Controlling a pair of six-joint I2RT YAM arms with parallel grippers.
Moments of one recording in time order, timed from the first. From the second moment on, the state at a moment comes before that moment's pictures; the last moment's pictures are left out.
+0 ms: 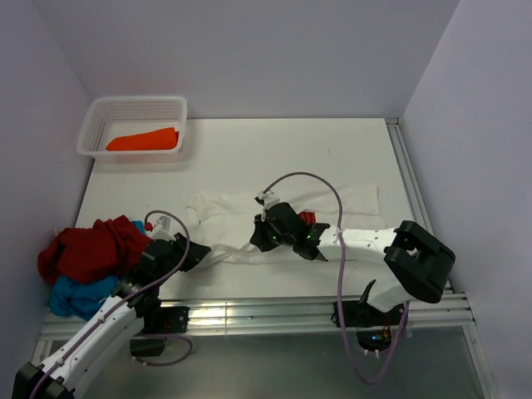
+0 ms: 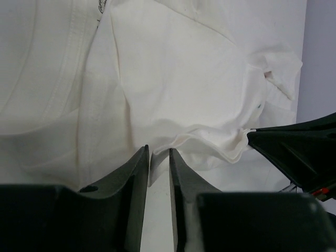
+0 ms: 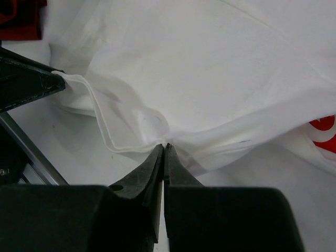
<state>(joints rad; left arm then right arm) -0.50 0.42 0.07 -0.14 0.02 -1.00 0.94 1.47 0.69 0.14 0.00 0.52</state>
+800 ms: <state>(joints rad) -0.49 0.73 0.35 -0.16 -0.18 -0.87 0.88 1.34 0.70 0.08 0.12 0.57</state>
